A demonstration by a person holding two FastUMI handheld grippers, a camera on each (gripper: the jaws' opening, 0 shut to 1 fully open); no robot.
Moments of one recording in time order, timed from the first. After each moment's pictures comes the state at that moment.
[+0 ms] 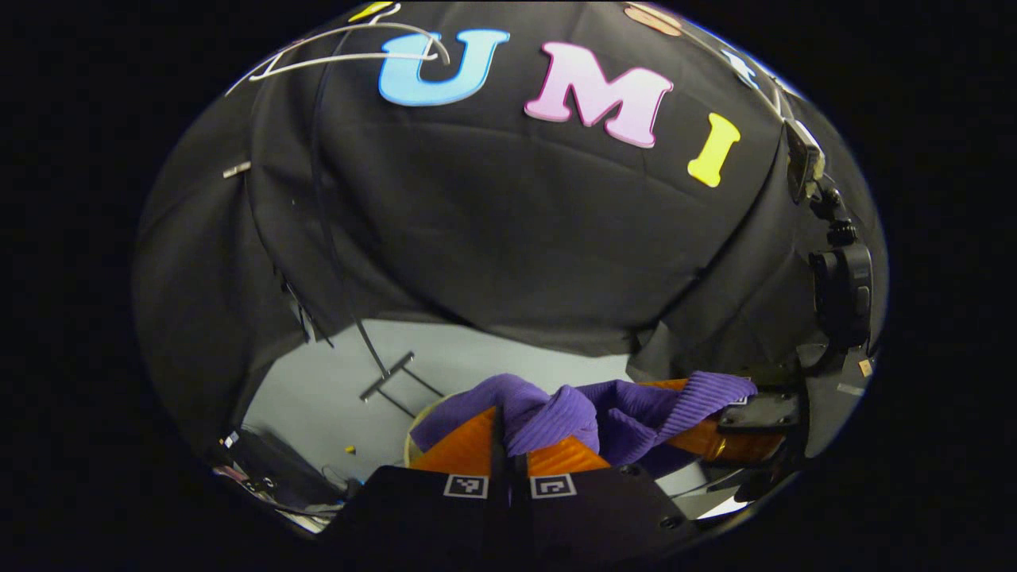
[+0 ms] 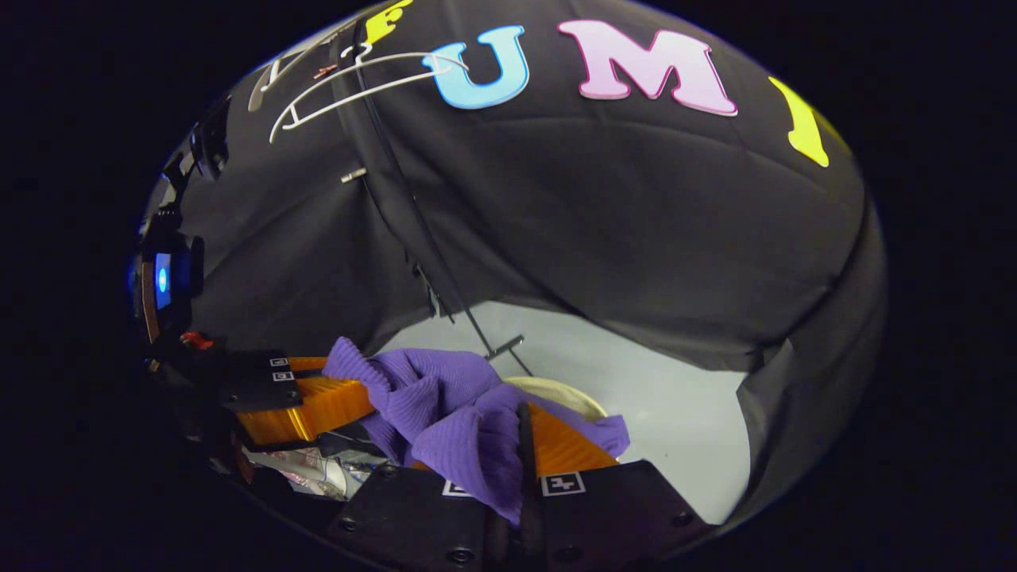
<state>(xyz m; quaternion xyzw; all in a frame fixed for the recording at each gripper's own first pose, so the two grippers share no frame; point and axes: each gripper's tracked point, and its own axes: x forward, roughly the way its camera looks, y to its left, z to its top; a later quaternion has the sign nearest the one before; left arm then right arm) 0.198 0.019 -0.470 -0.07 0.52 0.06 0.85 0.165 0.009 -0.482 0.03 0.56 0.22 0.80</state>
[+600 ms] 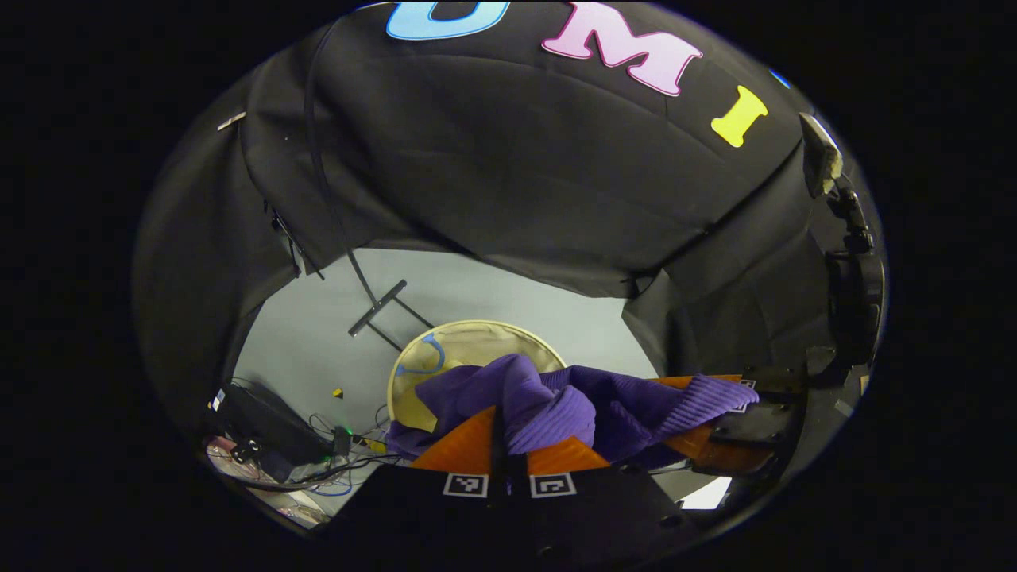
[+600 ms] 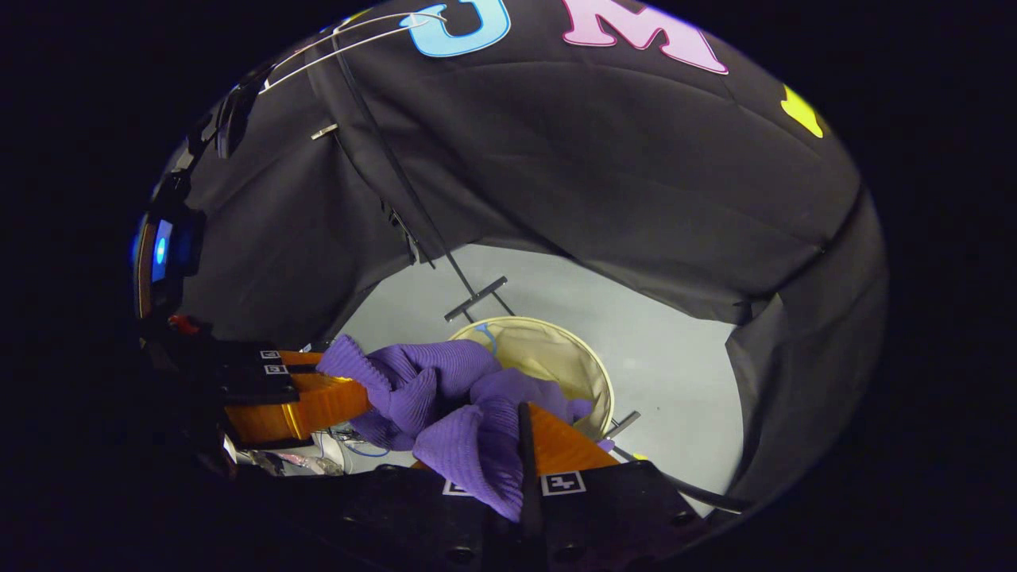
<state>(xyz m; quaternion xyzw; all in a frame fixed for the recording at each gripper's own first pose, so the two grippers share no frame) 0.164 0.006 -0.507 -0.10 0.61 0.06 0.78 0.126 -0.010 -0.519 -0.01 0.62 0.19 0.76</state>
